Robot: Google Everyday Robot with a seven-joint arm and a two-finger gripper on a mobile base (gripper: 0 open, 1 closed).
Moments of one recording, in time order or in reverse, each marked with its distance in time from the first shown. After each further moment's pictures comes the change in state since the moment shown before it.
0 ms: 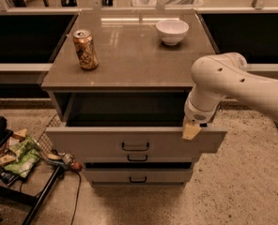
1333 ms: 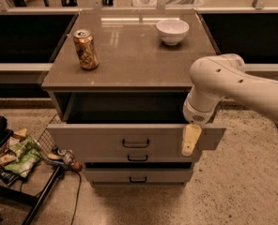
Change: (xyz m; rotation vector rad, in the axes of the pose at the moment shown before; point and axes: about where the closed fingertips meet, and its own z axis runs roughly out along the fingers) arm 0.000 0.002 0.003 -0.005 0.002 -0.001
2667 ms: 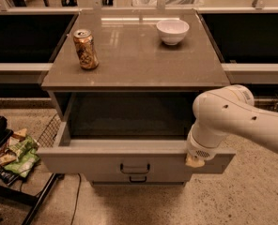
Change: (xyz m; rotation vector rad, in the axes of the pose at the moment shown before) arm 0.023 0.107 0.020 -0.072 0.040 0.075
